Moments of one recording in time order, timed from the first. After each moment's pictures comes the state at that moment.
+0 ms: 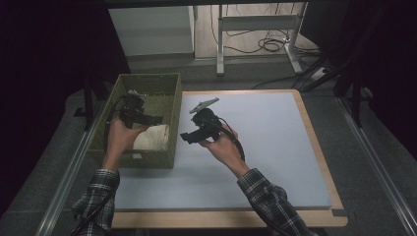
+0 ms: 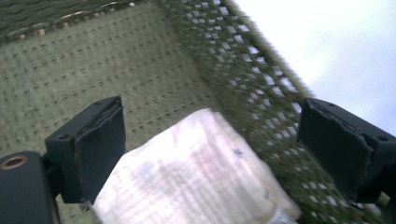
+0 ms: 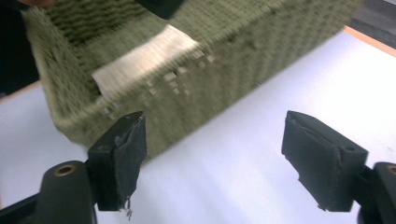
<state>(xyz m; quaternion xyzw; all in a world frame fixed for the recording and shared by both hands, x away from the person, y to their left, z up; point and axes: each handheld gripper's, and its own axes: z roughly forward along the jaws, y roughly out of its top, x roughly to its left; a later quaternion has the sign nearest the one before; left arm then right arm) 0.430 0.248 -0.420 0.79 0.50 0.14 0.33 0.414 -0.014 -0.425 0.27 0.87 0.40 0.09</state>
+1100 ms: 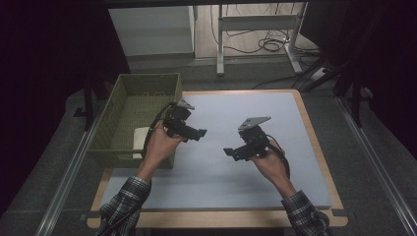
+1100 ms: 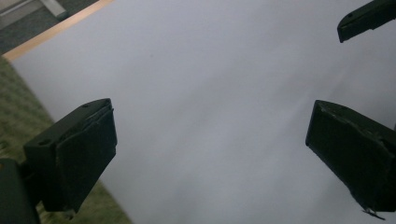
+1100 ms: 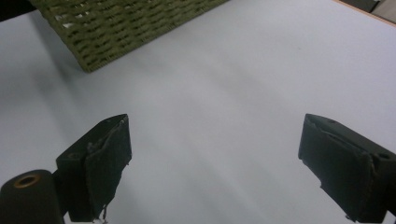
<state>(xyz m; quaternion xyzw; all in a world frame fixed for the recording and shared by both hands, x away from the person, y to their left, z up) 0.406 0.113 -0.416 0.85 0.37 0.14 0.35 0.385 -0.149 -0.447 0.28 0.87 0.39 0.12</state>
